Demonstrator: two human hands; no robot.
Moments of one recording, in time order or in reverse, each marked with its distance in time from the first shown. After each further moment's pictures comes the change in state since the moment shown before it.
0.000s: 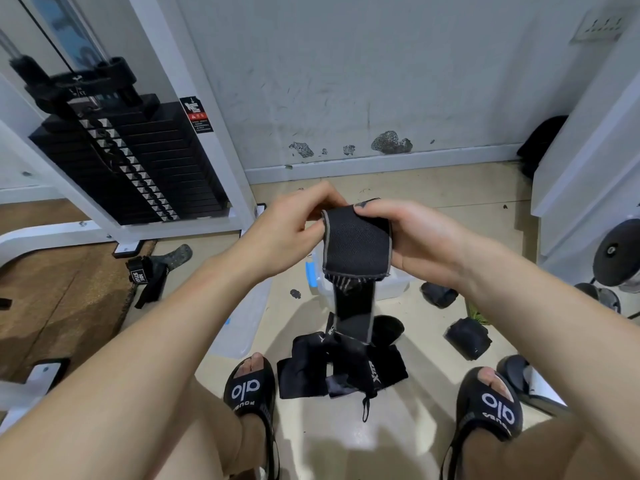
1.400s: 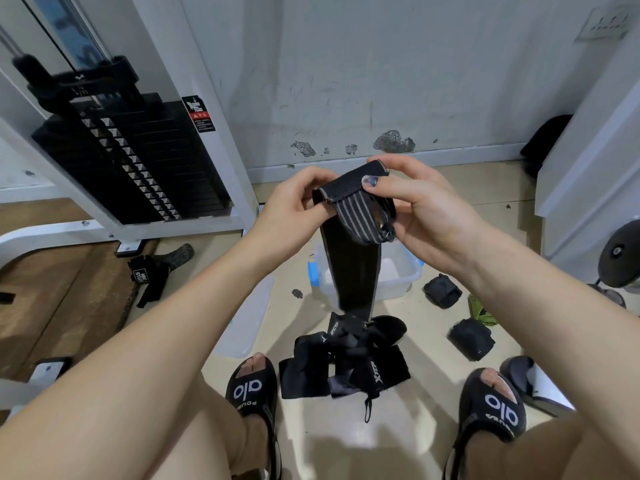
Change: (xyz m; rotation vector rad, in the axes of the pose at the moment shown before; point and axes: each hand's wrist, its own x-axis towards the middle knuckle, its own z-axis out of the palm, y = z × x) left_hand 0.013 0.002 0.006 -0.355 0.154 -0.187; right_hand -0.006 -0.020 0.014 0.162 0.116 -0.321
